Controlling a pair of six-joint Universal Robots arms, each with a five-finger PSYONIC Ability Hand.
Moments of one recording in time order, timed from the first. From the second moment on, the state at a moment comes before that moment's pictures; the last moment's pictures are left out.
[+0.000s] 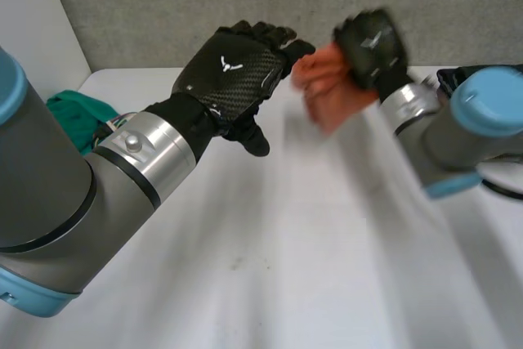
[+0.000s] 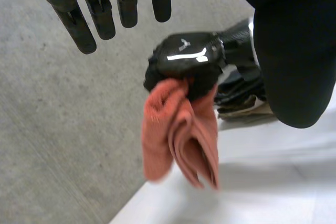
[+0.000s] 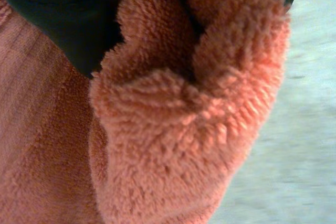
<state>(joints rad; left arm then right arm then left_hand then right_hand) 4.07 -1.74 -1.44 3.27 -1.33 3.41 1.92 -0.92 1.18 -0.65 1.27 2.69 0.19 0.20 0.21 0.20 0.05 0.99 1.13 1.14 1.20 0.92</state>
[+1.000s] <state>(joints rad) 4.03 -1.77 -1.46 3.29 -1.33 3.39 1.20 -0.78 1.19 -0.81 0.91 3.18 0.19 0.20 0.21 0.20 0.05 0.24 0.21 0.22 0.22 0.05</state>
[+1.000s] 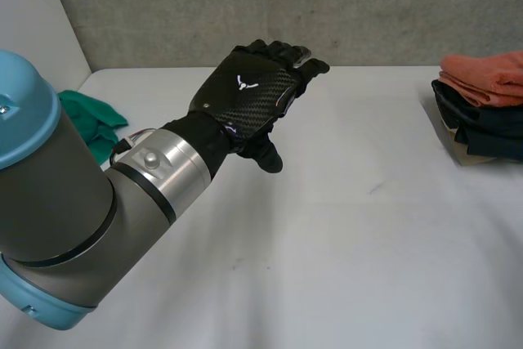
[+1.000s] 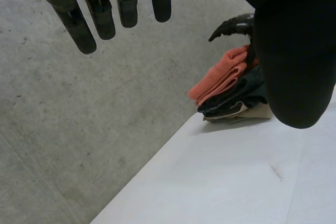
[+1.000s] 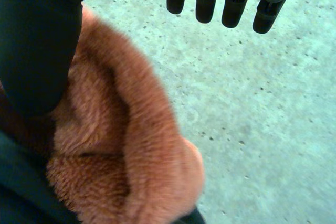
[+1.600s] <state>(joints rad) 4.25 -1.72 -1.28 3.35 -1.48 3.40 1.20 -1.34 1.33 -0.62 1.44 2.66 0.19 0.20 0.21 0.20 0.05 0.24 0.21 0.22 0.22 0.05</state>
